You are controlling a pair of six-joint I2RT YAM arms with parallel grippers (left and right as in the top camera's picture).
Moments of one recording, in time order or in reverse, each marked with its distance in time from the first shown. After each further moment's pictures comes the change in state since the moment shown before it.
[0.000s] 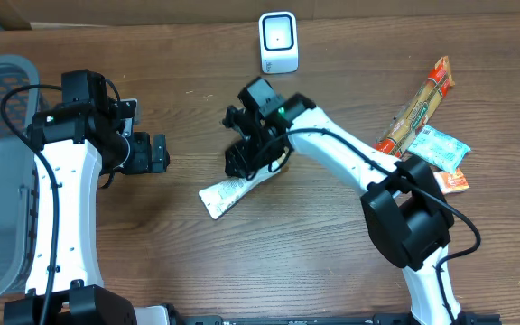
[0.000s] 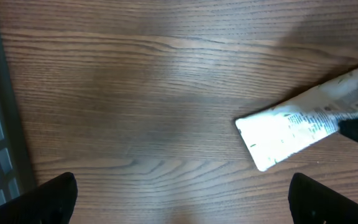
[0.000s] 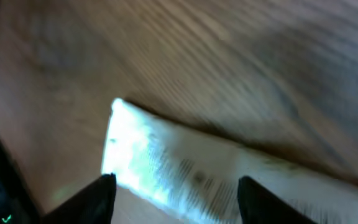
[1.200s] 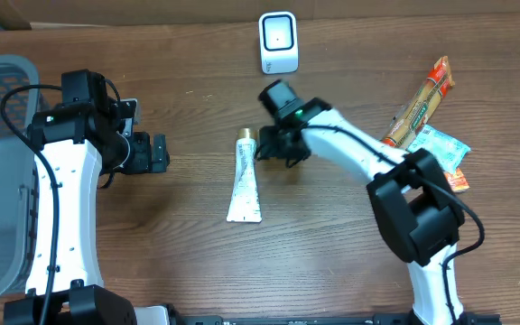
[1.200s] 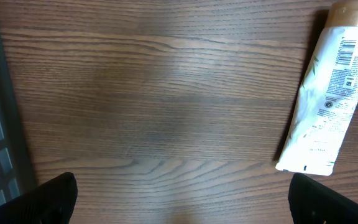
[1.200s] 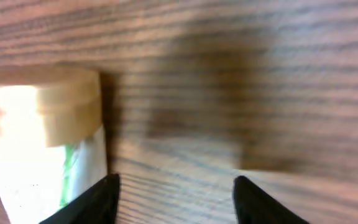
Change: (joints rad) left arm 0.000 0.000 0.000 0.000 0.000 0.000; right arm -0.096 -0.014 -0.184 0.179 0.326 0.430
